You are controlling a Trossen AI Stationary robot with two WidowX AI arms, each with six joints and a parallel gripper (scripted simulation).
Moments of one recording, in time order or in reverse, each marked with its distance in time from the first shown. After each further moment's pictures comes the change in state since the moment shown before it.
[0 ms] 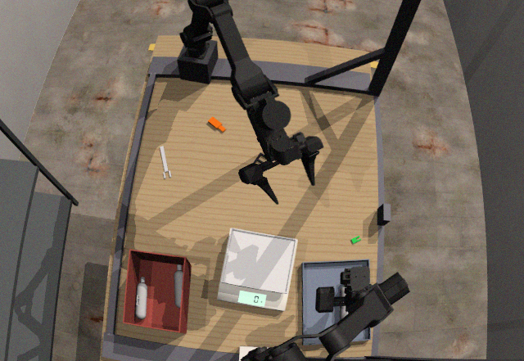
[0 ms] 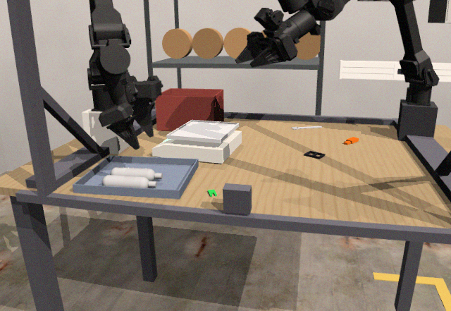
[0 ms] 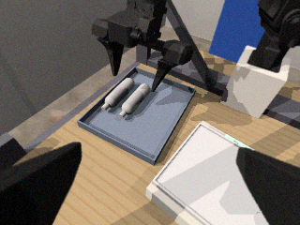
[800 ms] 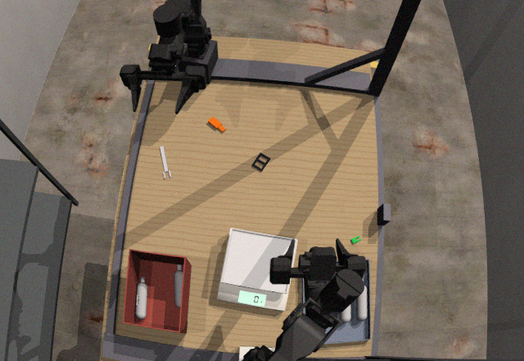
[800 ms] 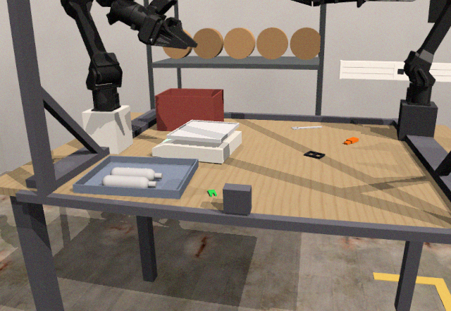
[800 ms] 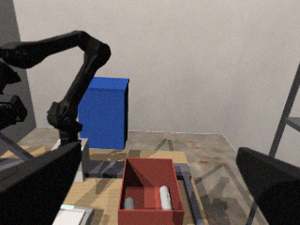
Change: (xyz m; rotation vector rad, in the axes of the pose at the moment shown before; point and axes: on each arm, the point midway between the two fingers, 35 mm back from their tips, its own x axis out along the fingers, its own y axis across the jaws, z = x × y) left arm -0.150 0.115 0.132 -0.002 -0.721 -0.026; right arm -0.281 -0.190 0.015 0.168 -0.447 -0.552
